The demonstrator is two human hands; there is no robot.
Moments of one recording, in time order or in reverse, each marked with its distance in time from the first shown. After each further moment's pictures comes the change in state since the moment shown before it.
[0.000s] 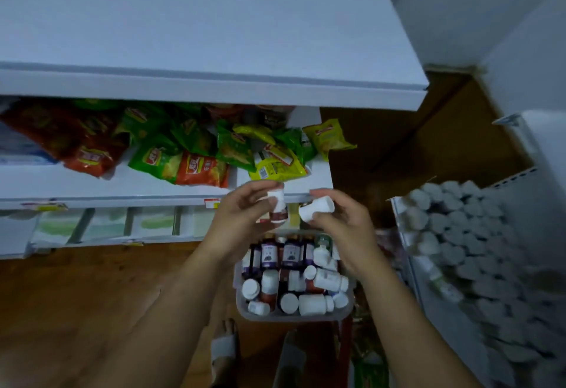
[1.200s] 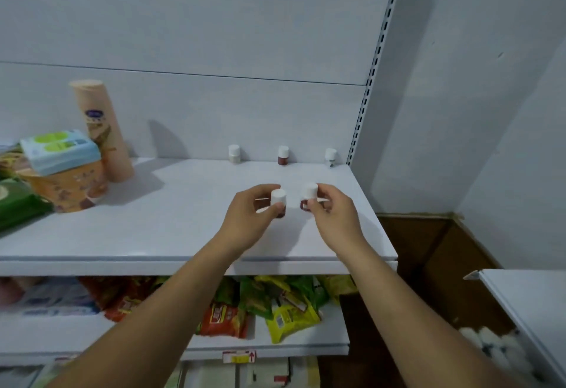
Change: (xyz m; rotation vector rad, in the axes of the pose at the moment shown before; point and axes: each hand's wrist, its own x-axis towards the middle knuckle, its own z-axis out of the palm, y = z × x) left_hand 0.049 0.273 0.046 0.673 0.120 0.612; right_hand 0.108 -0.260 0.029 -0.221 0.184 -0.448
